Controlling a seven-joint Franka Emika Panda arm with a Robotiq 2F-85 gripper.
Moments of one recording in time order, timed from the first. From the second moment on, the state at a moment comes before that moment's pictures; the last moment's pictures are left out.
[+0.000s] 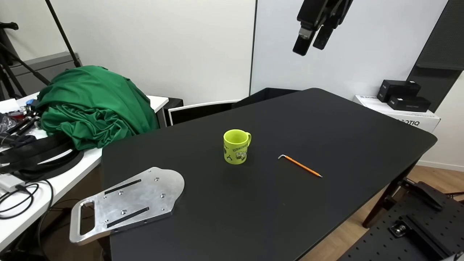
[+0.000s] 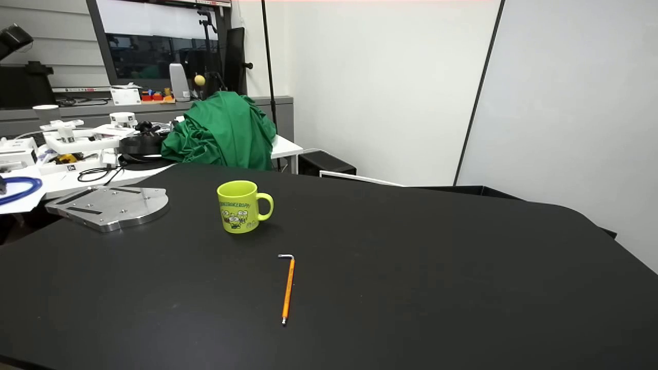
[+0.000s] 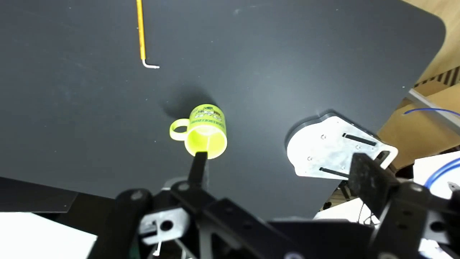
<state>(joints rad) 0.14 -0.78 0.00 -2.60 0.08 2.05 -0.22</state>
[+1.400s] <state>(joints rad) 0.04 -0.08 -0.15 -2.43 0.15 2.39 -0.51</state>
